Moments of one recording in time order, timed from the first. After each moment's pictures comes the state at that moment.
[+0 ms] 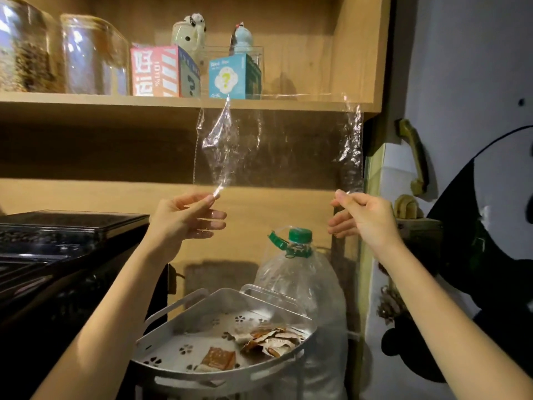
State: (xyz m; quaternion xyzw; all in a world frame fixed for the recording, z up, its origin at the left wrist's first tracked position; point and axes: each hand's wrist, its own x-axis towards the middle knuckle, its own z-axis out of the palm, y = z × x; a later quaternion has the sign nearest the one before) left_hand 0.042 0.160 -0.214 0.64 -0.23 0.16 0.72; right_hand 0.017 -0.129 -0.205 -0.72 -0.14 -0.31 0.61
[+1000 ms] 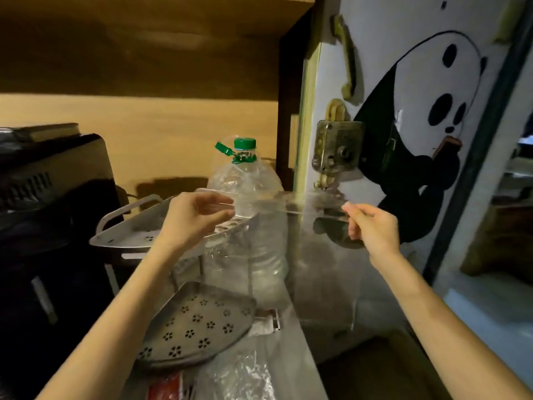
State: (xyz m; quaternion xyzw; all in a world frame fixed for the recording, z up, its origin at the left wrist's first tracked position) left_hand -0.043 0.083 -0.334 0.80 -0.27 0.15 0.51; right_hand -0.103 -0.204 -0.367 -0.72 0.13 -0.36 0.58
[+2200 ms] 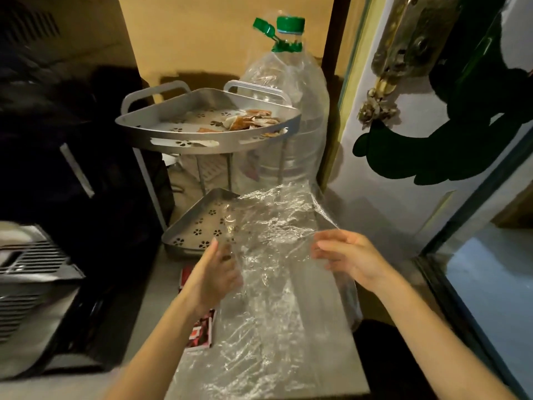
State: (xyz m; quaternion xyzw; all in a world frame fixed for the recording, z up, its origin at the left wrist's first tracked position) left_hand -0.132 0.117 -0.551 0.46 0.09 -0.27 0.84; right_hand -0.150 -0.142 -0.514 -0.69 0.07 0.08 0.71
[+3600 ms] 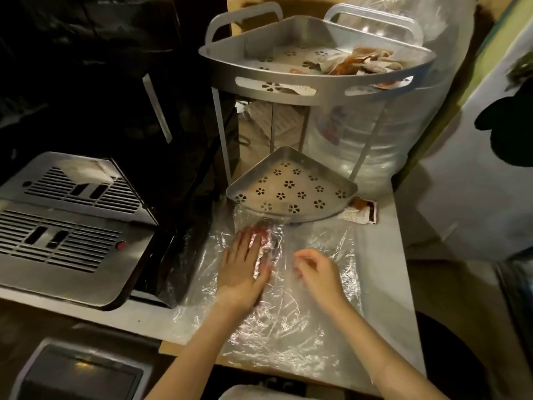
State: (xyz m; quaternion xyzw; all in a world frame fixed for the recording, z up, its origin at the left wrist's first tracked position) left_hand -0.149 0.166 -0.667 0.98 -0.01 -0.01 0.18; right_hand -0.141 0.003 -0.629 -0.83 0.06 0.11 0.55
